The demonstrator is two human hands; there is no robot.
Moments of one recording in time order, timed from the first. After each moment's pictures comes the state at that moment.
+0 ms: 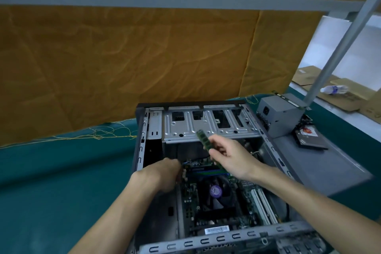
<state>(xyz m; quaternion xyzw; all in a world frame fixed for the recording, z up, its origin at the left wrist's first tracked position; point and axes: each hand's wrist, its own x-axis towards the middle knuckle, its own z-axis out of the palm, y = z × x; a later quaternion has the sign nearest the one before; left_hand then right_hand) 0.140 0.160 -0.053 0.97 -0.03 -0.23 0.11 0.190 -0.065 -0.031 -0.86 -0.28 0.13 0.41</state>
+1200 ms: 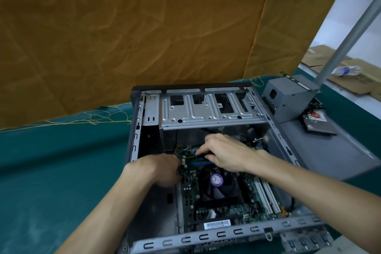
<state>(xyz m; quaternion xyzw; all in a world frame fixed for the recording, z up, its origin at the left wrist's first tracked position) 0.138 0.152 -0.053 0.94 -0.05 -0.33 0.07 0.205 -0.046 -0.052 -0.91 -0.38 0.17 0.08</state>
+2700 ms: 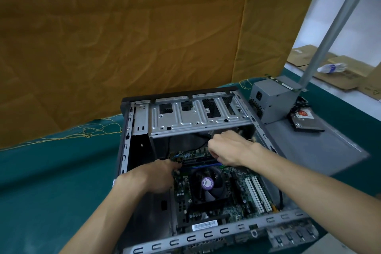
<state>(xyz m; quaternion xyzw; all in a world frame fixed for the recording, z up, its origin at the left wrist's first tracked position) 0.132 0.145 -0.045 0.94 0.00 -0.31 0.15 0.223 -0.072 -0.041 -0.90 -0.40 0.09 -0.11</state>
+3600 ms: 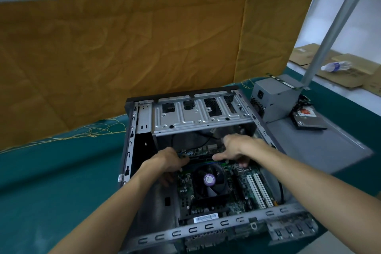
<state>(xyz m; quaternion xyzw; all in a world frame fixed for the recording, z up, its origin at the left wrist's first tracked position) 0.157 0.128 -0.054 0.88 0.19 -0.29 0.33 0.235 -0.073 -0.048 -0.94 -0.08 0.33 0.03</state>
